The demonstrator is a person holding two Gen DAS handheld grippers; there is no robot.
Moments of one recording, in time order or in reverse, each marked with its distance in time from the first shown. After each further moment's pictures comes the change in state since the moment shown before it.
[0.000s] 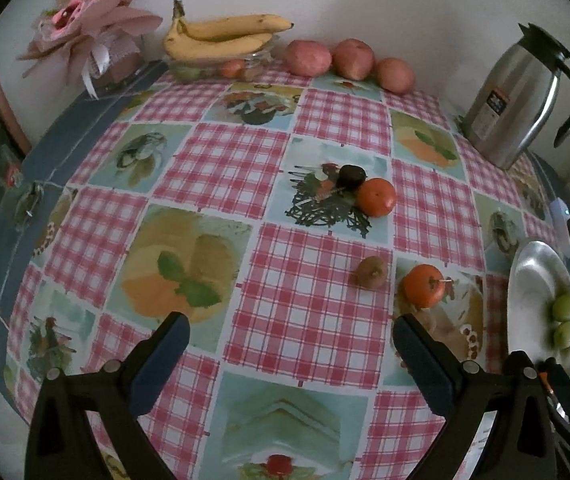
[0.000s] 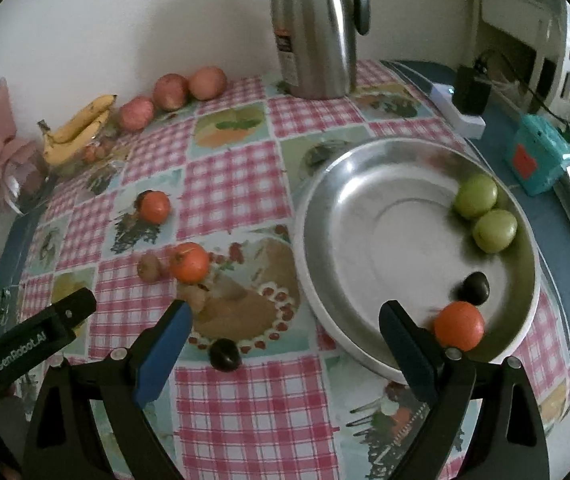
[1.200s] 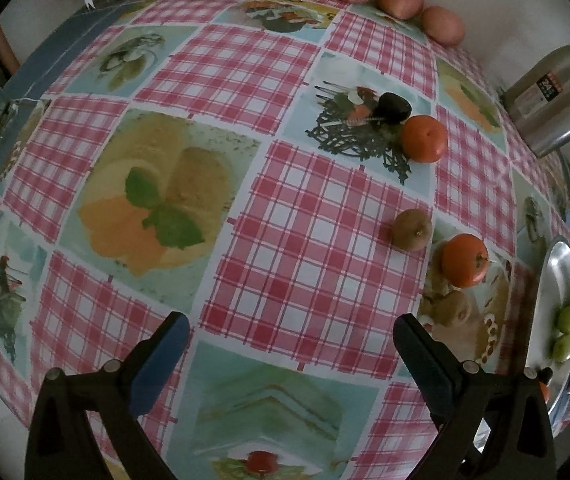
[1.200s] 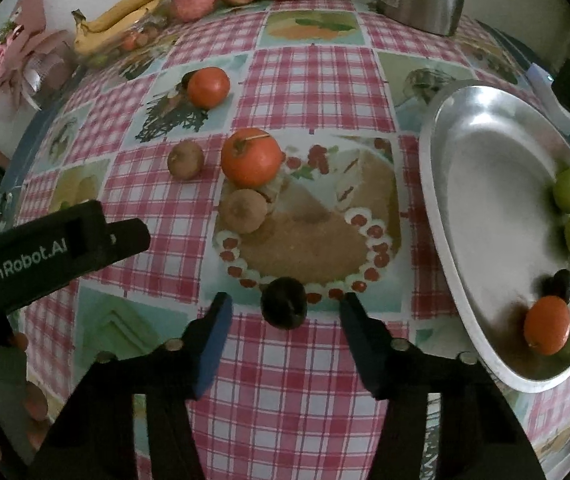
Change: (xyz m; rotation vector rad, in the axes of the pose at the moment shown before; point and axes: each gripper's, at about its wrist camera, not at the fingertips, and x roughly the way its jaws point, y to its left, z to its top) left arm 0.059 0.017 -0.010 -0.135 0.241 -0.037; right arm 0.065 0.050 -0.024 -0.210 0.274 0.081
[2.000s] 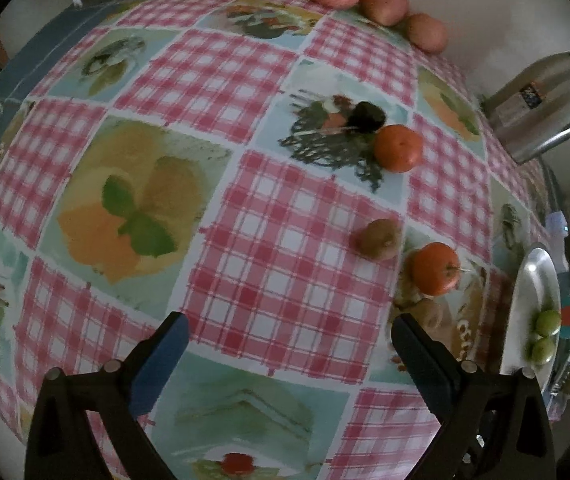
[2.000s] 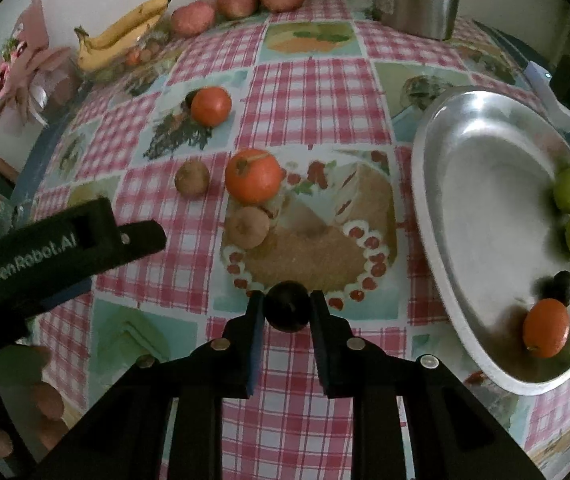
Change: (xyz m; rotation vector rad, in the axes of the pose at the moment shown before) left arm -0.004 -0.006 0.005 0.005 -0.013 -0.091; right arm -0.012 -0.008 0.003 0.037 -0.039 0.043
